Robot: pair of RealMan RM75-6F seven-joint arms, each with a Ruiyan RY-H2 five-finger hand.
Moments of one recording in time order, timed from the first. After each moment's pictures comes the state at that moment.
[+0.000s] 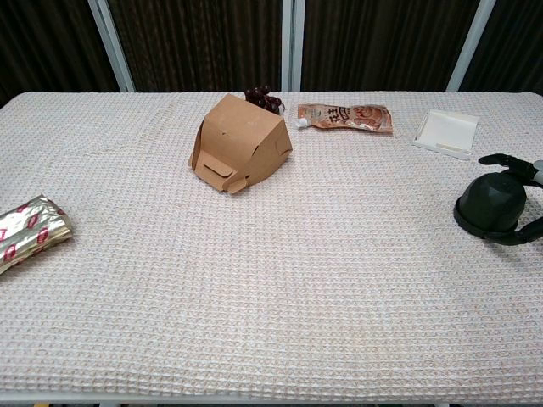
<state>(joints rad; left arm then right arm) -0.11 -1.18 -0.05 -1.56 1.48 1.48 0.07 0.38 -1.60 0.13 -1.11 -1.30 0.98 0.31</state>
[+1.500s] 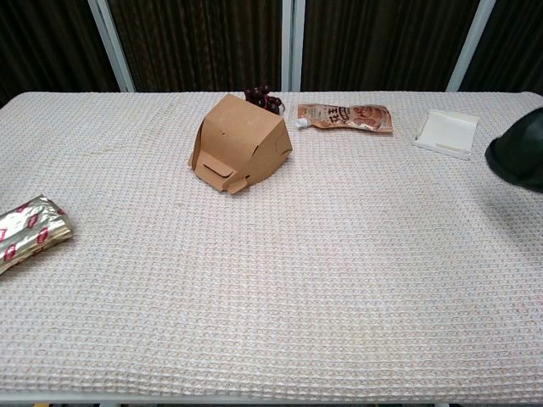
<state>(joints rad) -0.12 -1.19 -0.04 -1.57 1.48 1.45 0.09 0.34 -1.53 0.16 -1.20 -1.34 1.14 0.36</state>
